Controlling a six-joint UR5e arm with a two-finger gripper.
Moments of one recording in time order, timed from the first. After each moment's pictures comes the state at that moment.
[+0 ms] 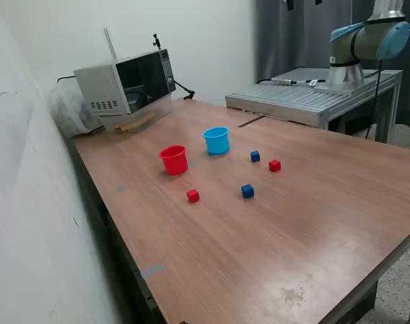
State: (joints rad) arm -0.04 -1.73 1.65 -1.38 -1.57 3.05
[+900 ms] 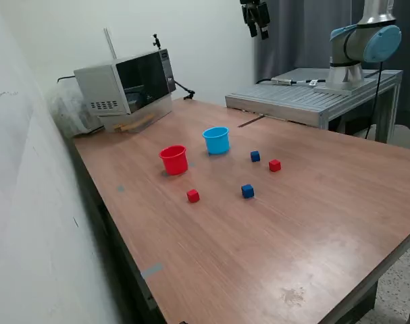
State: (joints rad) arm -0.33 -1.64 1.72 -1.51 -1.64 3.18
